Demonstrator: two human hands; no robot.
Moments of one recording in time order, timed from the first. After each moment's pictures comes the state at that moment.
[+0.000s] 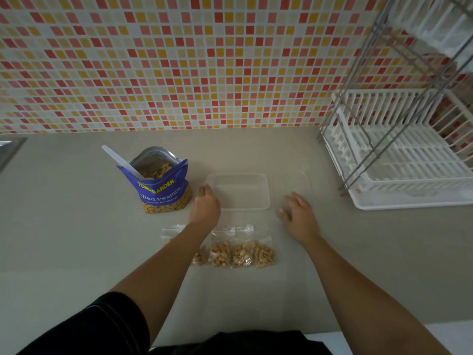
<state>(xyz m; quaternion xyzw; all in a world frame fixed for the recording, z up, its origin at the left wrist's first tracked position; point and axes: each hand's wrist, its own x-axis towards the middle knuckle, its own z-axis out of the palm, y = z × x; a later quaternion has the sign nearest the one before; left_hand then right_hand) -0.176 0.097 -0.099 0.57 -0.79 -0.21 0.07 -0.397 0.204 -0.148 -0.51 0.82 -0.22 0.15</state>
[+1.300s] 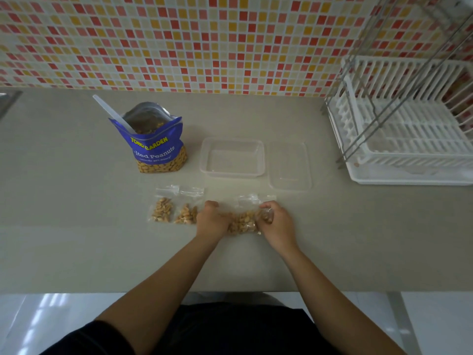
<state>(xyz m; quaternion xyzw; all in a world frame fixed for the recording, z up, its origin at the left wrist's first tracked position) -0.175 0.214 -0.116 0.68 -0.53 -0.48 0.15 -0.318 0.276 -0.139 -0.41 0.80 -0.32 0.30</state>
